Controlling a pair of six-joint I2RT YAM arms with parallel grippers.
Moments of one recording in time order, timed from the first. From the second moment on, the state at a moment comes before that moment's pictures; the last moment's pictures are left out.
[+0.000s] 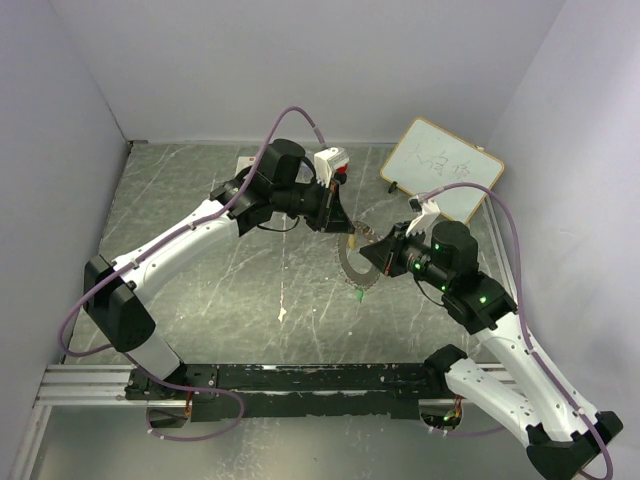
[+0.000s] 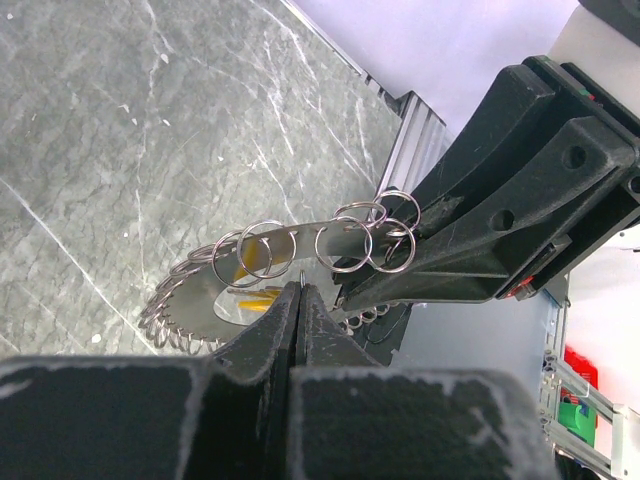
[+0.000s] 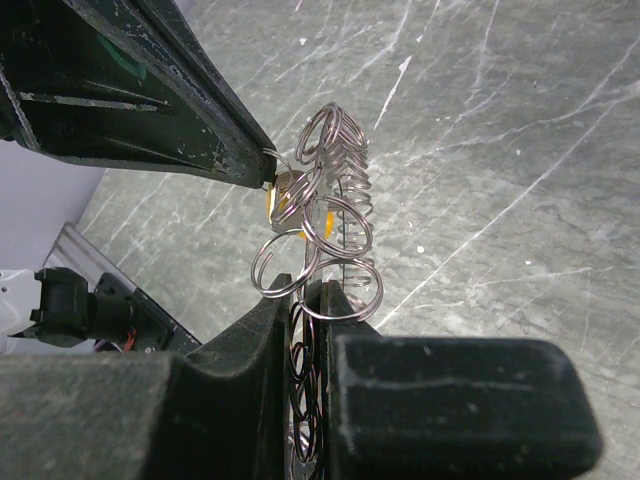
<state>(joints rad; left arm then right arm) -0.79 1.62 1.56 -0.41 0.60 -0.37 0.54 0.73 0.84 -0.44 -0.19 0.46</state>
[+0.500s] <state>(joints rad) -0.79 1.63 1.56 -0.41 0.59 -0.37 0.54 0.73 0.84 -0.44 -0.18 0.45</state>
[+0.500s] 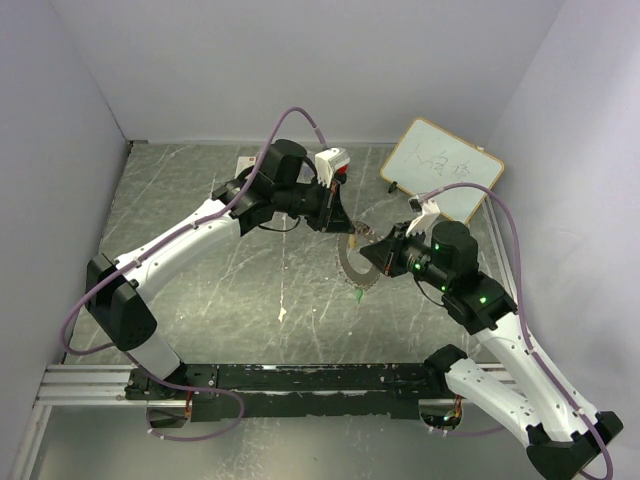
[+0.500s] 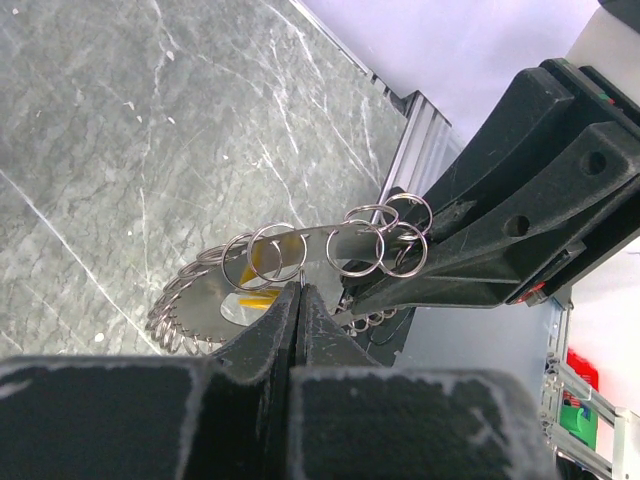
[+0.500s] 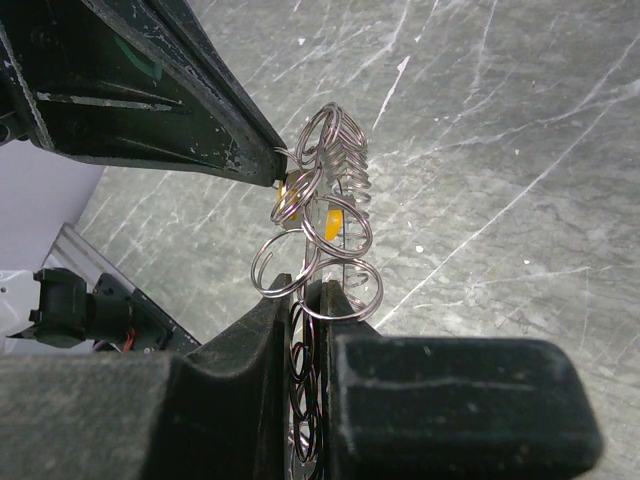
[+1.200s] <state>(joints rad) -0.79 1.63 1.58 -0.41 0.59 -0.39 0.54 0.72 0.84 -0.44 -0.18 0.45</state>
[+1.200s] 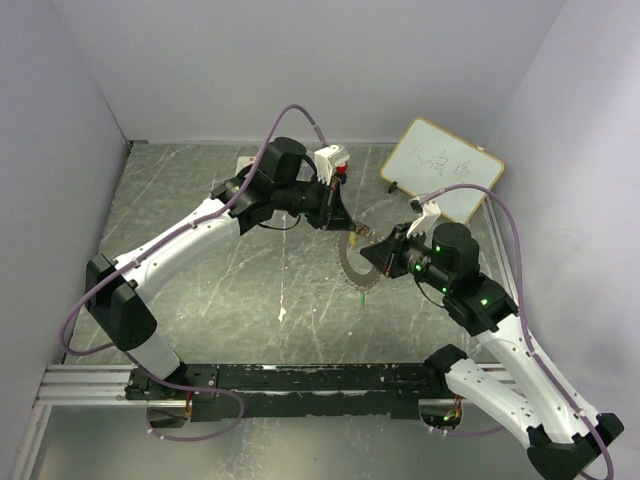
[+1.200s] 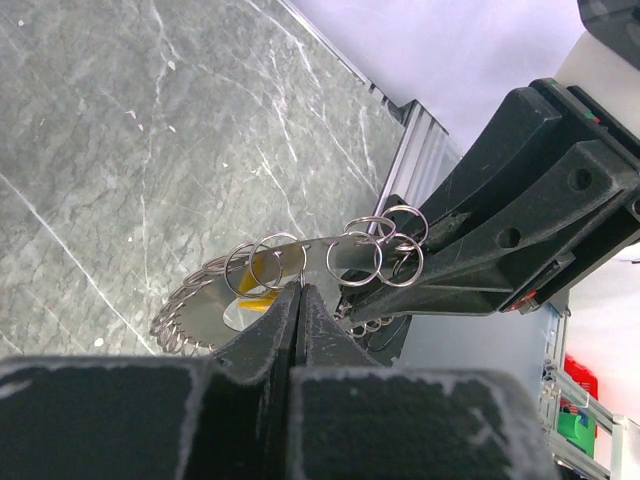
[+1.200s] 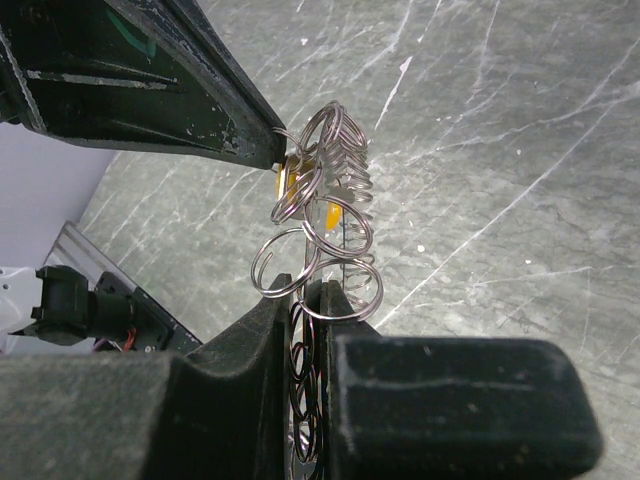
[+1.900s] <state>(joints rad) -0.79 1.63 1.58 -0.41 0.58 -0.39 0.54 0.71 0.83 -0.44 -0.17 0.45</state>
